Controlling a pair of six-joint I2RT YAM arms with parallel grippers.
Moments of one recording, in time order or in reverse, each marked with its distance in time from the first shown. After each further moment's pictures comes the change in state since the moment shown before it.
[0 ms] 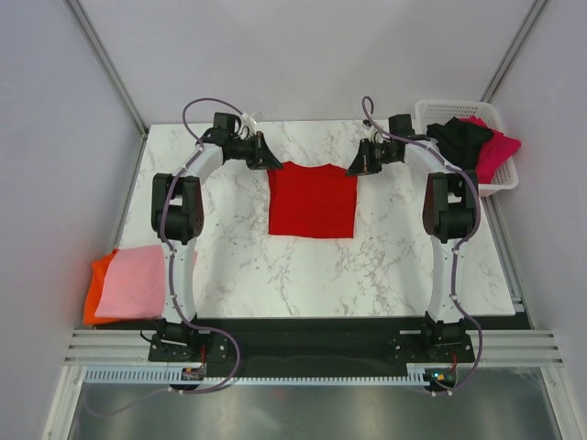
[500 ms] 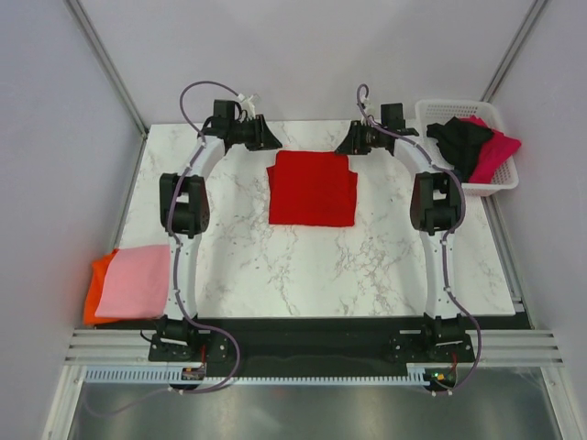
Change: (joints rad) left arm 0.008 0.102 0.238 0.049 -0.085 0.003; right arm 0.023 0.173 0.296 0.142 -0.011 0.093
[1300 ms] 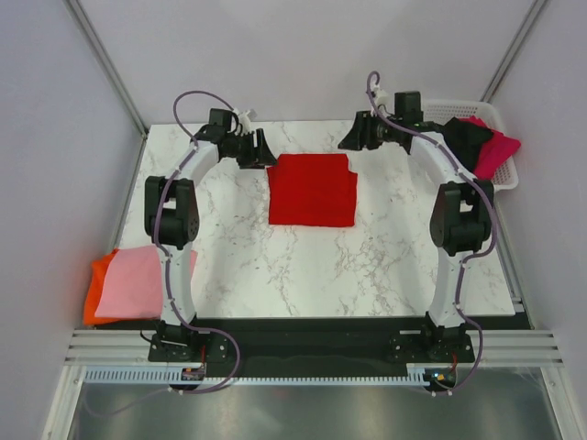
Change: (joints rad) left arm -0.010 -0.217 -0.270 -0.122 -0.213 0.067; right arm -0.006 -0.391 -0.280 0.013 0.049 -0.057
